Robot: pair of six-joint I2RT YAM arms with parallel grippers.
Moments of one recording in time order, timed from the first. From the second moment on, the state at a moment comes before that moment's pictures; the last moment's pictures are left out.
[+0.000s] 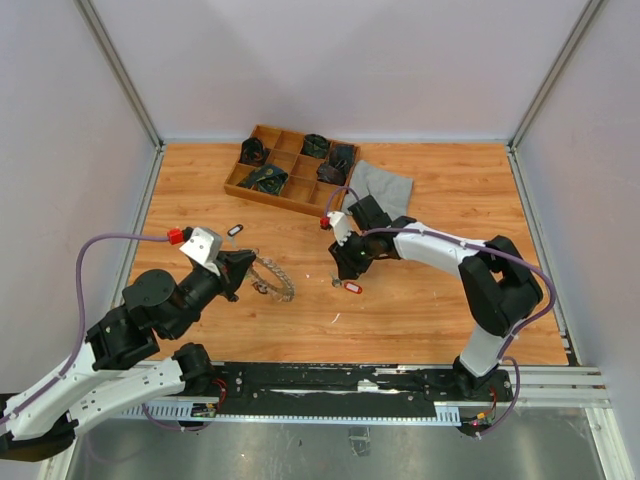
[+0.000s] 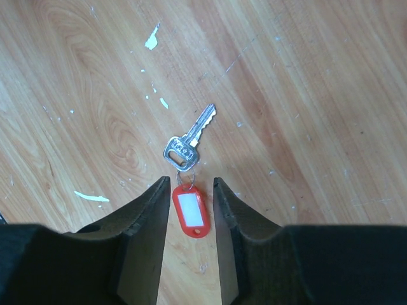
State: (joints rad) left arm -1.00 0.44 0.82 -0.45 -0.42 -0.13; right arm 0.65 1.73 1.09 -0.38 -0.41 -0.23
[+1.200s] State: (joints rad) left arm -1.00 0.44 0.81 -0.45 -0.42 -0.13; right arm 0.65 1.87 1.17 -0.49 -0.48 -0.21
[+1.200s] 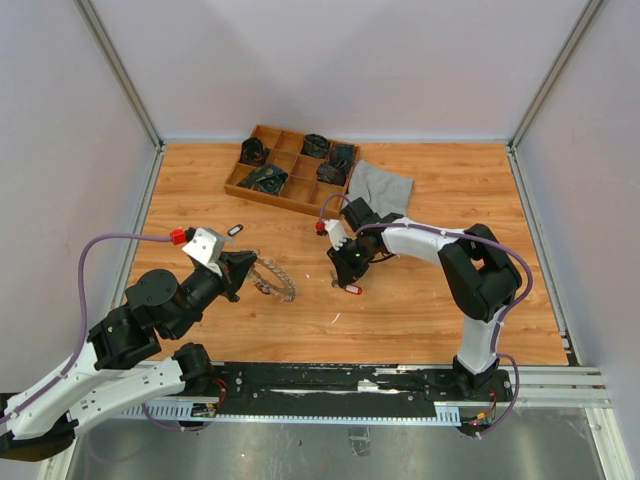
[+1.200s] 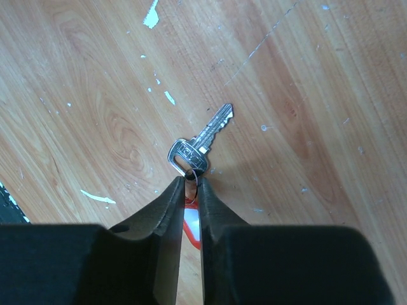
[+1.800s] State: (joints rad) left arm -1.00 0.47 0.80 -0.42 -0.39 -0.13; right arm 0.65 1.62 1.14 -0.53 -0.44 -0.24
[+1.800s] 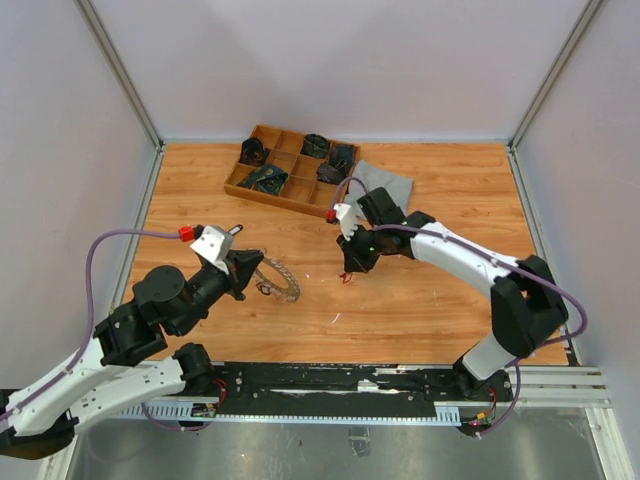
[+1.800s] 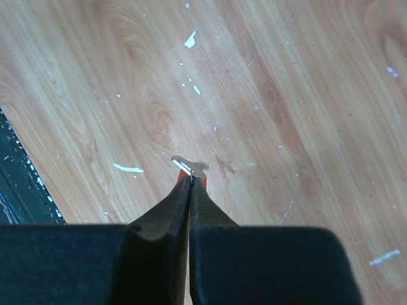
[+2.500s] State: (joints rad) left arm -1.00 0.81 0.89 -0.24 -0.20 -0.02; right arm 0.65 0.85 0.87 -0.38 -0.44 -0.25
